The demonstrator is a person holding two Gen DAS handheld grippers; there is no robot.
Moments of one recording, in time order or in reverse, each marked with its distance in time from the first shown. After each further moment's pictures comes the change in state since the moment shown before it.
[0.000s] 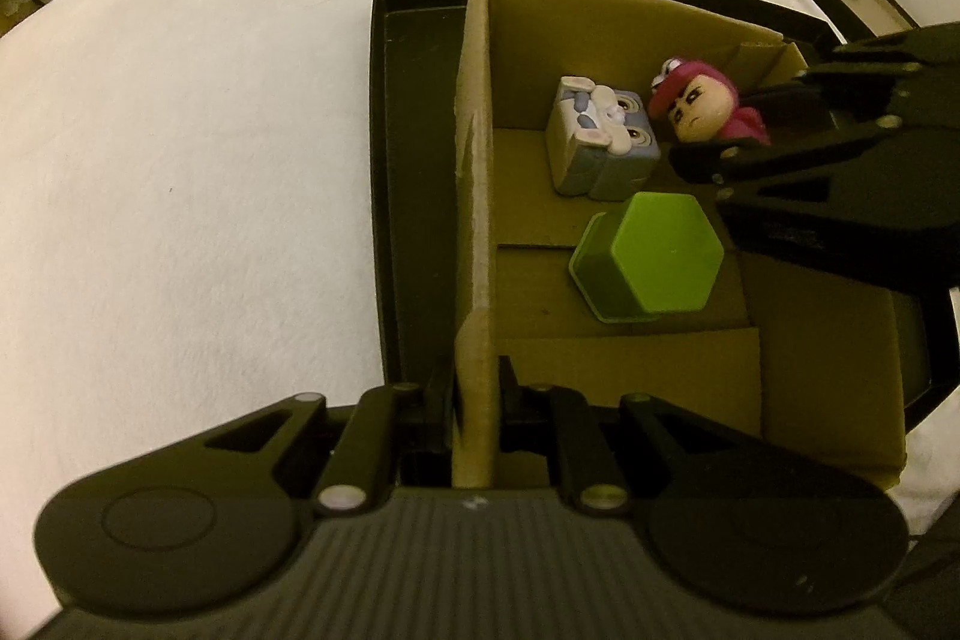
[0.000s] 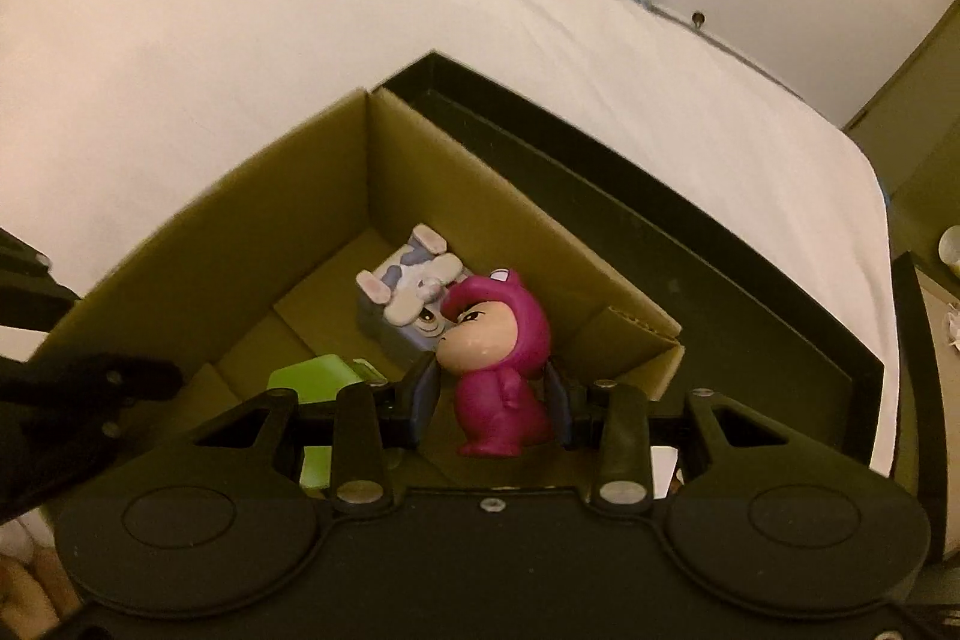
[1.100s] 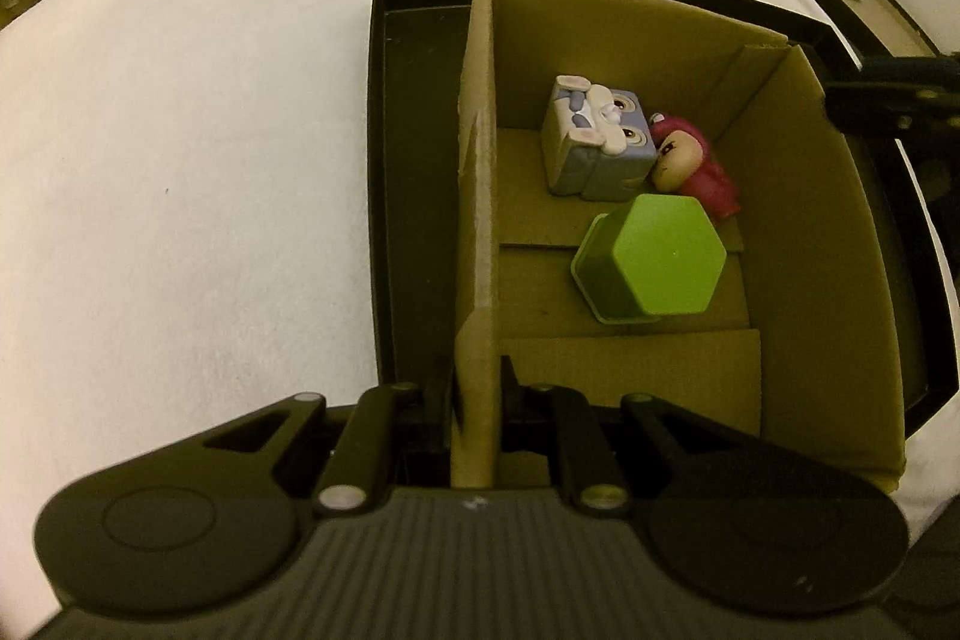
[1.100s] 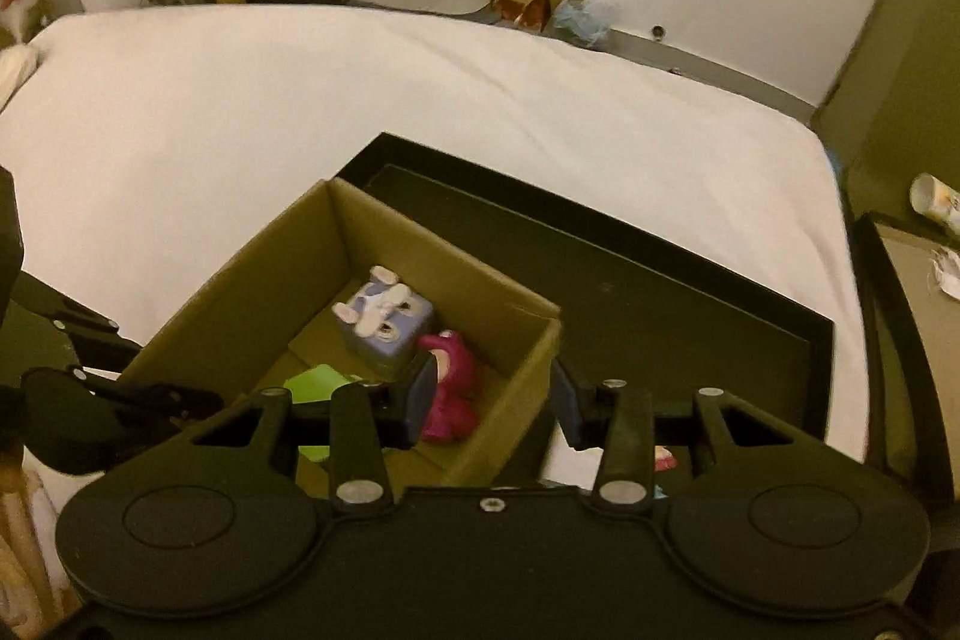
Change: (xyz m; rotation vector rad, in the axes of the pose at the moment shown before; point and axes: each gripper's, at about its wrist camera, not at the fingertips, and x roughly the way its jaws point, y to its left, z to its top) left arm -0.001 0.002 0.004 -0.006 0.014 -0.004; right arm -0.060 -0.059 -0.019 0.174 -0.119 0.064
